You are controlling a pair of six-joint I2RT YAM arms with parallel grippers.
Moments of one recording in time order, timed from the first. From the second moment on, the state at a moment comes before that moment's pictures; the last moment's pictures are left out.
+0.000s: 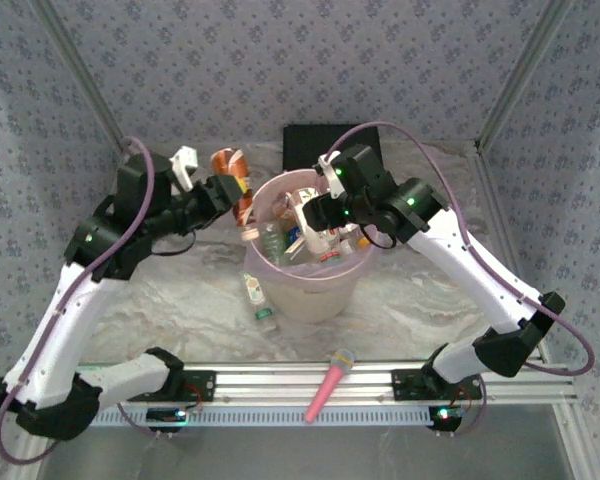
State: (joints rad) left arm -0.56 1.11 1.55 -0.90 0.19 -0.97; right arm 0.76 1.45 1.70 -1.01 0.06 0.22
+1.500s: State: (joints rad) left arm -0.75 1.40 1.83 -1.00 -0.17 -0.56; right arm 0.73 1.45 1.69 -1.00 0.05 0.22
